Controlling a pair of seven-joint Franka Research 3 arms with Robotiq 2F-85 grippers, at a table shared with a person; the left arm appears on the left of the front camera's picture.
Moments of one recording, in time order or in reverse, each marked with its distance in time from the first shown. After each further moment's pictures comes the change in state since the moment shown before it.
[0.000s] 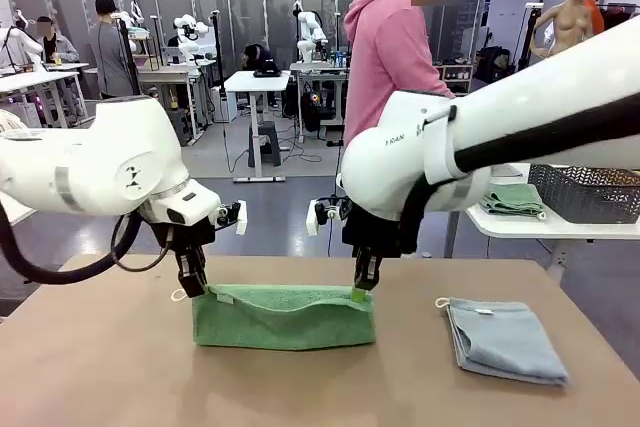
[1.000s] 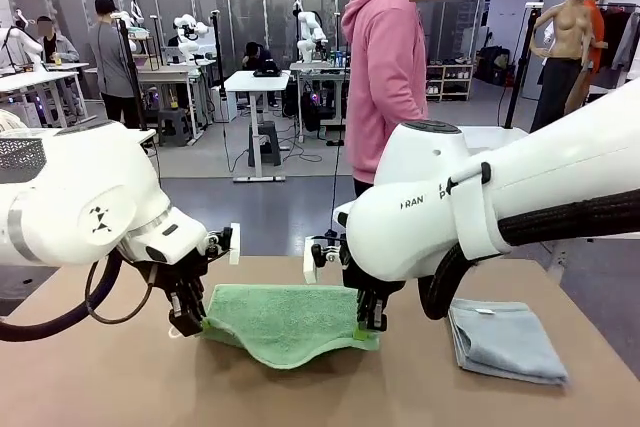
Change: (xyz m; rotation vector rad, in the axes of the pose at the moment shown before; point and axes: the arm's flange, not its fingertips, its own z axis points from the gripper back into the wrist) left arm -0.019 -0.091 -0.006 0.035 -0.102 -0.013; right arm -0.012 0.094 -0.019 -0.094 0.012 0.104
